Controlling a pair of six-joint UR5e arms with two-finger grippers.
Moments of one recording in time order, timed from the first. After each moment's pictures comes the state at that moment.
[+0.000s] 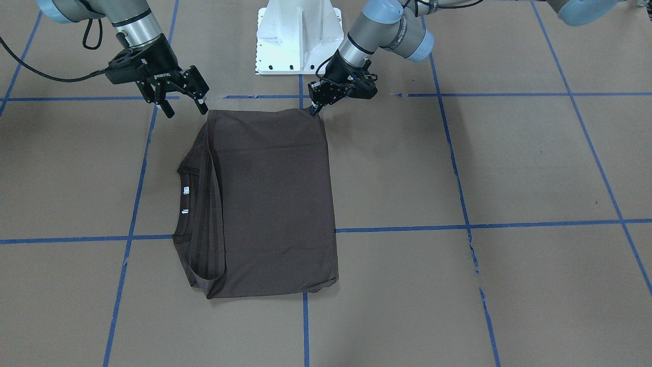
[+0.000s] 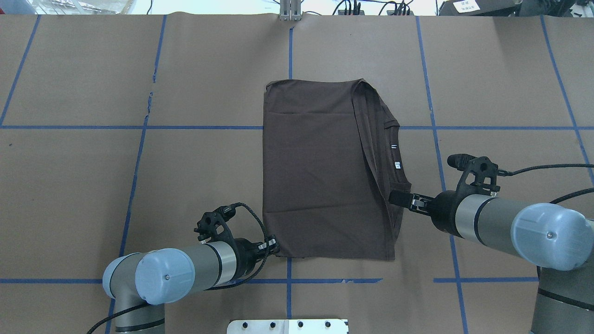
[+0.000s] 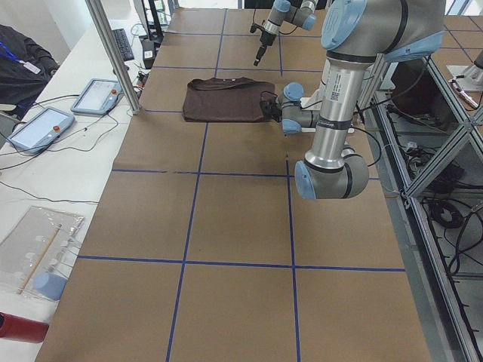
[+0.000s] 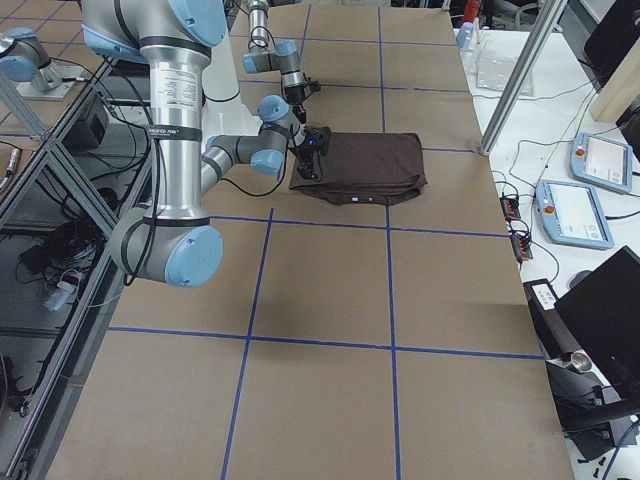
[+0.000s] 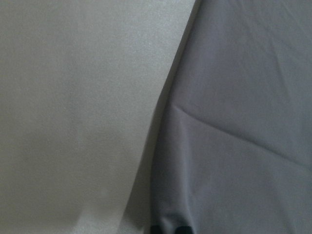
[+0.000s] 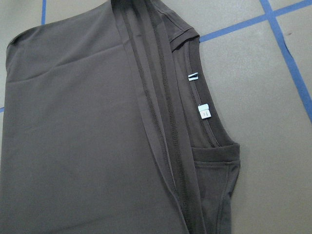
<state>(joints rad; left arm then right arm) -0.18 -1.98 -1.71 -2.36 -1.49 -1.89 0.38 -1.60 2.15 -1.03 1.50 1.56</state>
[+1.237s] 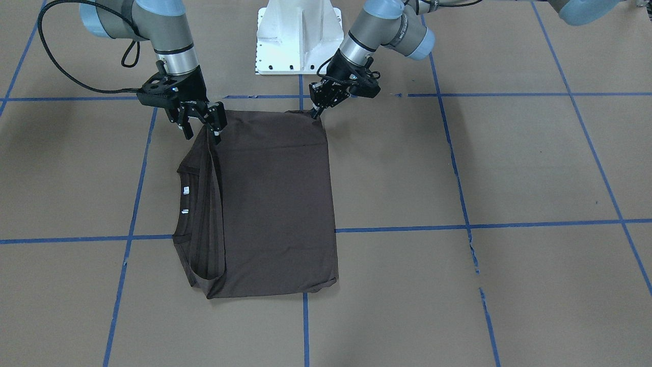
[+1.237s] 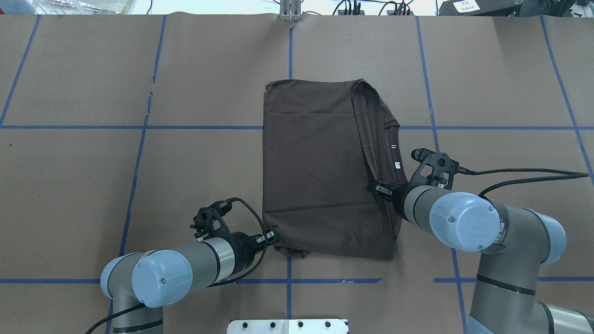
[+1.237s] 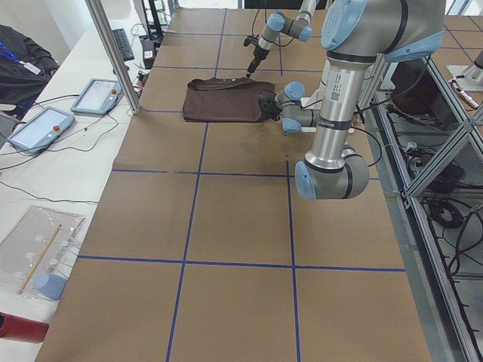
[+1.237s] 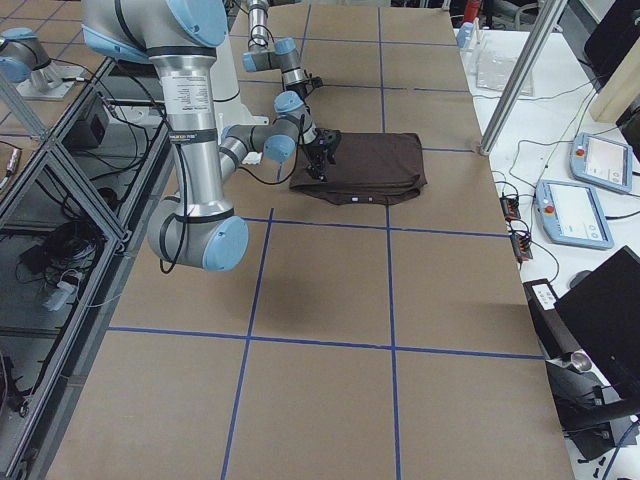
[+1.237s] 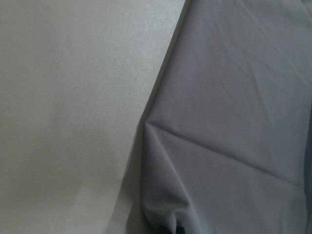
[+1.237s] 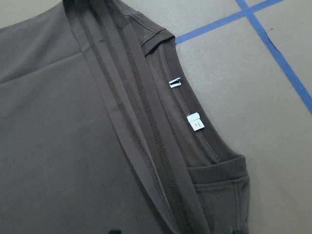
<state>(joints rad) -0.18 -1.98 -1.73 -2.36 -1.41 -1.88 0.37 -1.39 2.02 -1.32 1.43 1.69</state>
